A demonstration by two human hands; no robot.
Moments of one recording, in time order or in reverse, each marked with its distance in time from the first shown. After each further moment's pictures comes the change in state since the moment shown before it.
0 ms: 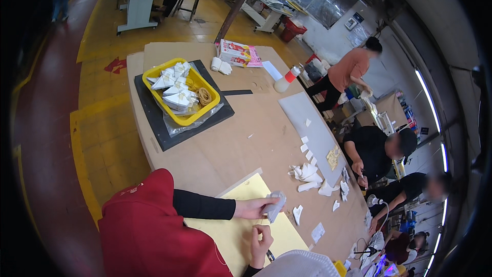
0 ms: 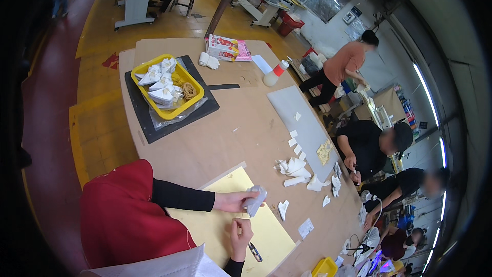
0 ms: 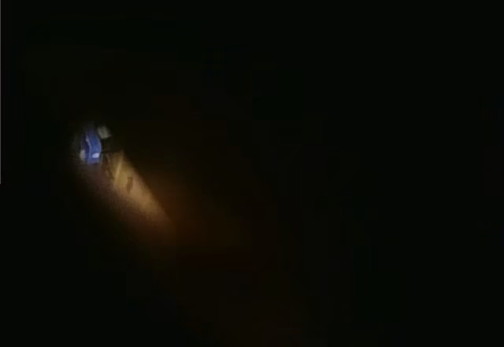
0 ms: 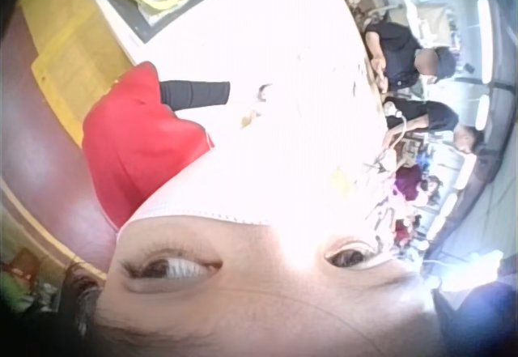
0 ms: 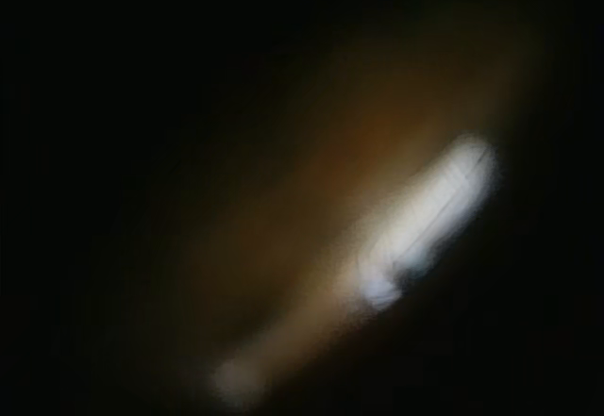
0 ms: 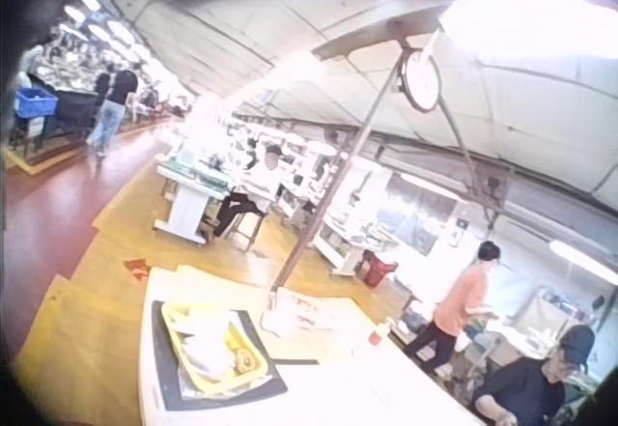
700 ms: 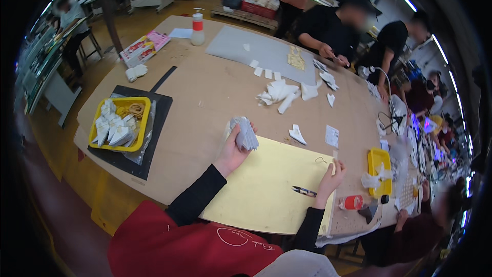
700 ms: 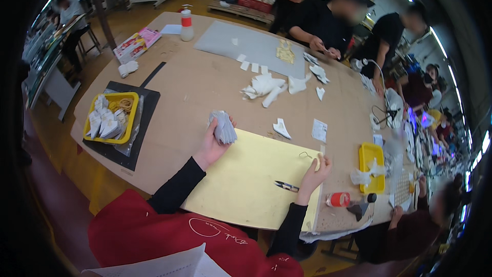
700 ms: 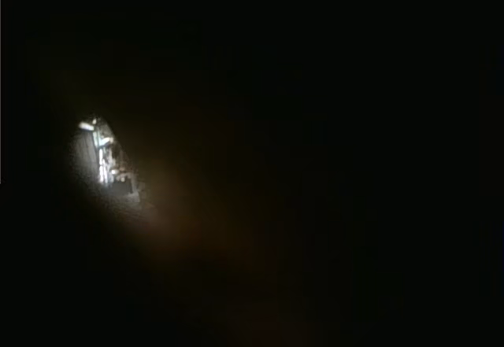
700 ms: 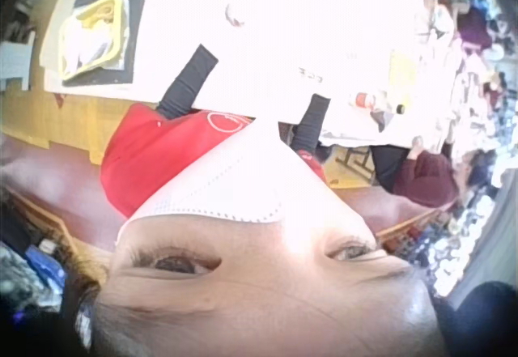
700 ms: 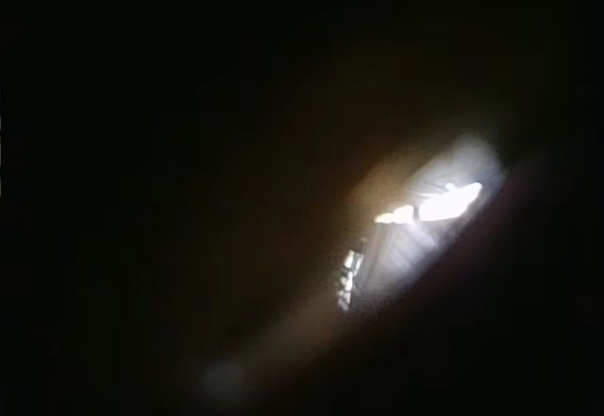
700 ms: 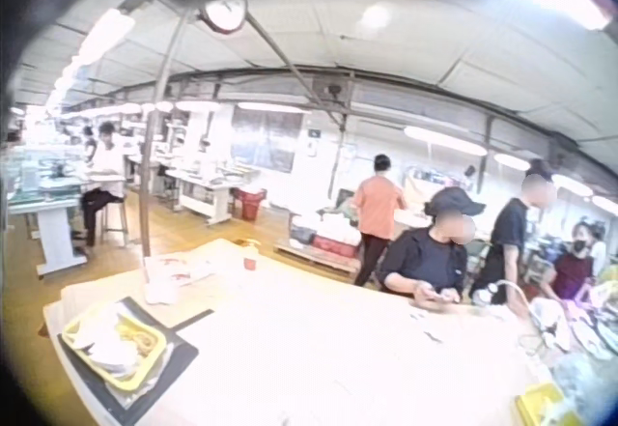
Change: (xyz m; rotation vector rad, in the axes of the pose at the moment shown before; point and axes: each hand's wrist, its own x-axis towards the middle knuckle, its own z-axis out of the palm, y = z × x) left_hand 0.000 0.046 -0.004 -0.161 0.136 0.201; right_hand -0.030 0.074 -0.105 -0.622 1.039 0.342
